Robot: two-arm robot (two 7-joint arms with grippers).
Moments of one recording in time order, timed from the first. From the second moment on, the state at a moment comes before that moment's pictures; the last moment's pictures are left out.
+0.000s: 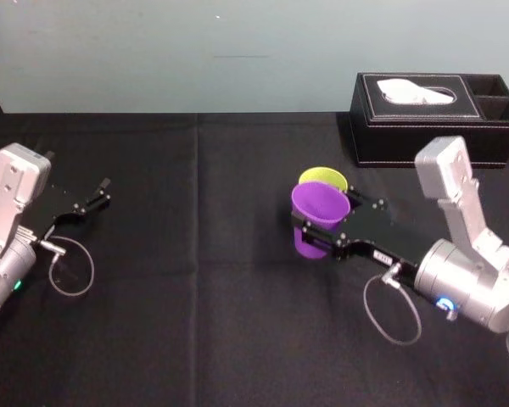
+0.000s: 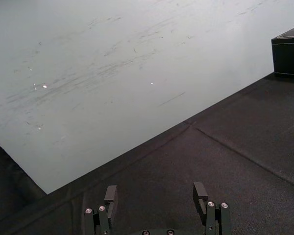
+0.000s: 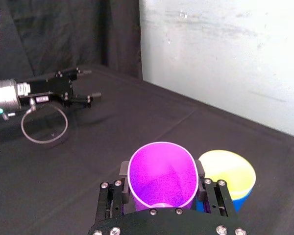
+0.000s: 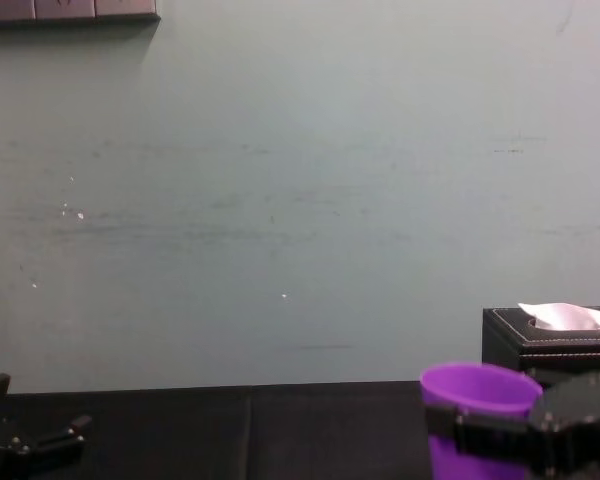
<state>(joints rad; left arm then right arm) -0.20 0.60 0.45 -1.41 -0.25 -0.12 0.03 0.06 0.49 -0.31 -1.72 0.38 0.13 0.44</state>
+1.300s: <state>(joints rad) -0.20 0.60 0.45 -1.41 -0.25 -0.12 0.03 0.27 0.50 -0.35 -1.60 0.39 0.11 0.42</state>
